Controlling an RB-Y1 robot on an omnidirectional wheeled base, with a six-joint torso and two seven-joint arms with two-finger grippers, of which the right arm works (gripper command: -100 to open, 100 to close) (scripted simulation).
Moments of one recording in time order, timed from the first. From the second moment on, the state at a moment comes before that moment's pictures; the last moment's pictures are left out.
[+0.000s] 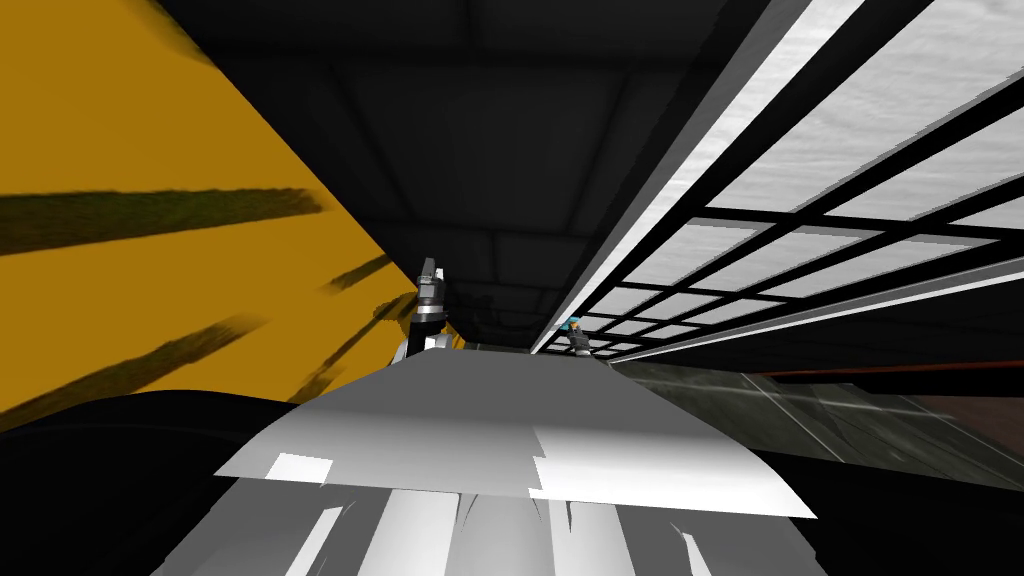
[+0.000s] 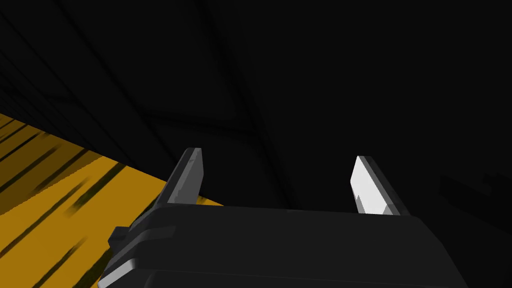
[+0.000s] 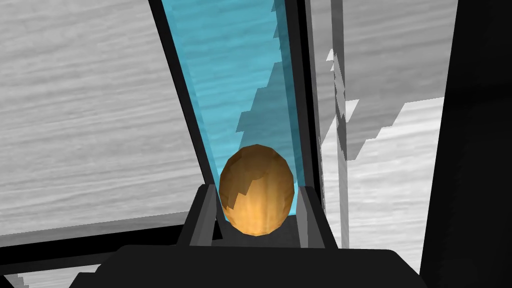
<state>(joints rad) 0.11 -0.20 -0.36 -0.71 0.39 -1.00 0.92</state>
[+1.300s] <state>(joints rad) 0.11 -0.21 -0.30 -0.71 0.27 -0.99 0.66</state>
